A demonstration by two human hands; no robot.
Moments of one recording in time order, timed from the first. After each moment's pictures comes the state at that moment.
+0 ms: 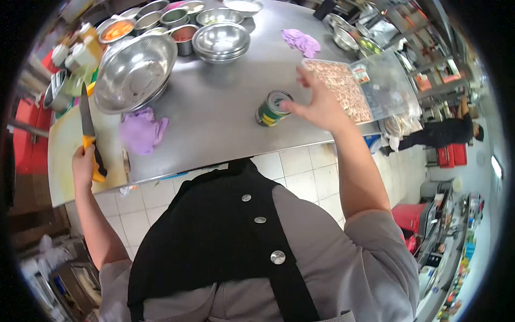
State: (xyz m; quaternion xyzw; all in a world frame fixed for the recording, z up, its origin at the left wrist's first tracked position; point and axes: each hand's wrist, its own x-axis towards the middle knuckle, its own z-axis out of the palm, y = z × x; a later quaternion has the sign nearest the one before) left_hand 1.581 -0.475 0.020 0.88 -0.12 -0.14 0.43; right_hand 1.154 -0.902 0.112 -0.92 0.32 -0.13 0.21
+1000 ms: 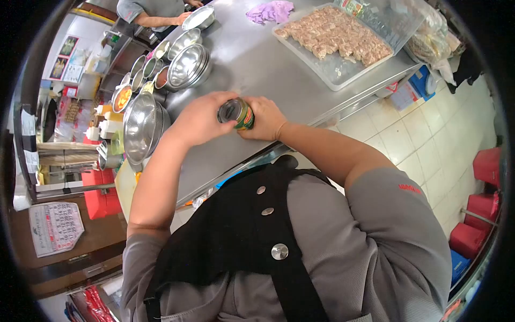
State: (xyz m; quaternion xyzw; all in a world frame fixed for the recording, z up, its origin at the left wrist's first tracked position) left_hand 1.317 -0.803 0.119 0.65 -0.74 -0.17 0.02; right_hand 1.168 -0.878 -0.068 -0.84 0.23 -0.36 0.34
